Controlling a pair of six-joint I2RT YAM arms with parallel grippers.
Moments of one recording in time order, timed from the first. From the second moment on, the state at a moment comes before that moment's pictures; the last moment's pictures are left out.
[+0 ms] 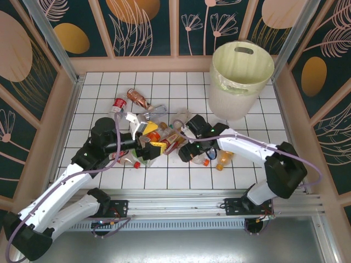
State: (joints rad) left arm -0.58 0.84 0.75 -0.14 0.67 -0.16; right arm 0.79 1.51 0.99 -0.69 -0.14 0.13
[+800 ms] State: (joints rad) left arm -0.58 0.82 0.74 -0.13 0.64 -0.16; right arm 0.88 1.76 1.04 -0.63 0.00 0.11
